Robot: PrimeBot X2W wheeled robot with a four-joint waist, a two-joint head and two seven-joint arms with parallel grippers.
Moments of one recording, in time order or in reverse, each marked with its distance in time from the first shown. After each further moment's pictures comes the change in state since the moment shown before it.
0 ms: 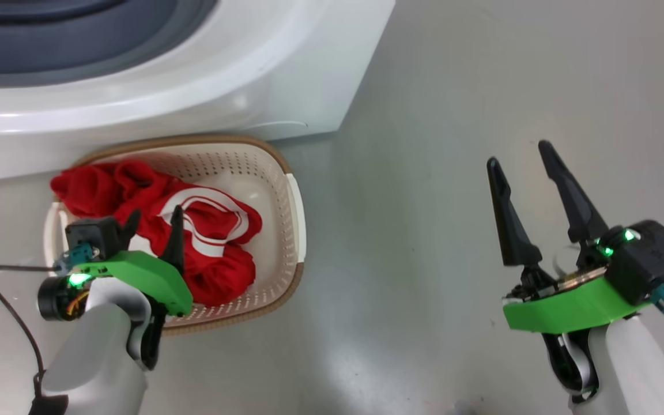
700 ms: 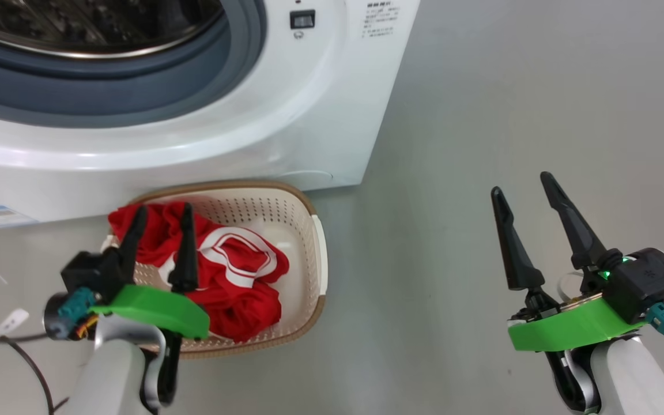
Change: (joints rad) left arm 0.268 -0.028 0.128 -0.507 0.113 0.072 -0.003; right arm 0.075 0.000 -0.016 0.020 -0.016 0.000 0.000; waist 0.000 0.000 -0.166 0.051
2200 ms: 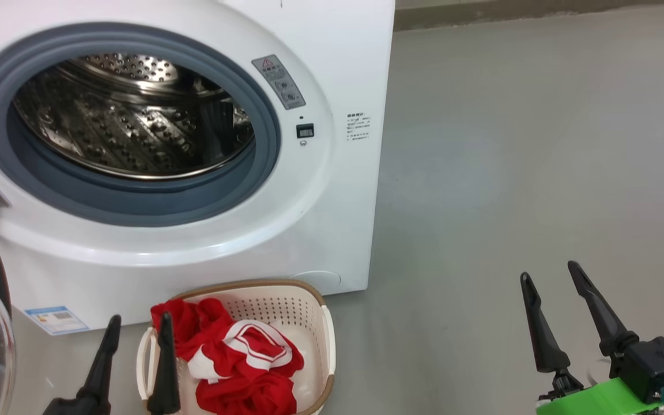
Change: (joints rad) left arm 0.507 -0.050 0.161 -0.471 0.189 -0.010 -0.001; right arm 0.251 0.003 -0.084 -0.042 -0.064 0.000 0.000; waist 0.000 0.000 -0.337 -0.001
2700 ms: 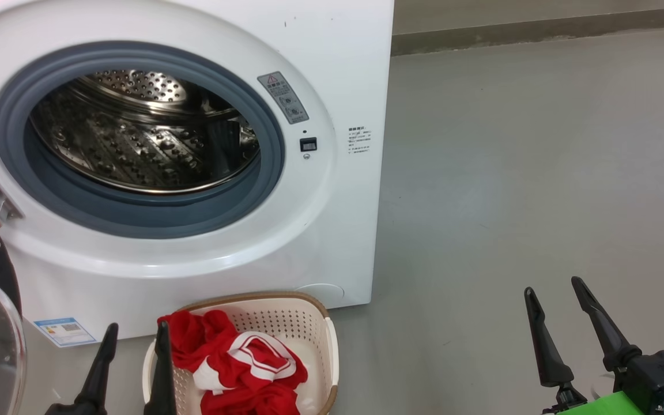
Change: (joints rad) left arm 0.026 0.014 0.005 0.009 0.002 -0.003 0.000; right arm 0.054 0.003 -0.010 -0.011 0.000 0.000 0.000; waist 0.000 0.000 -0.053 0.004
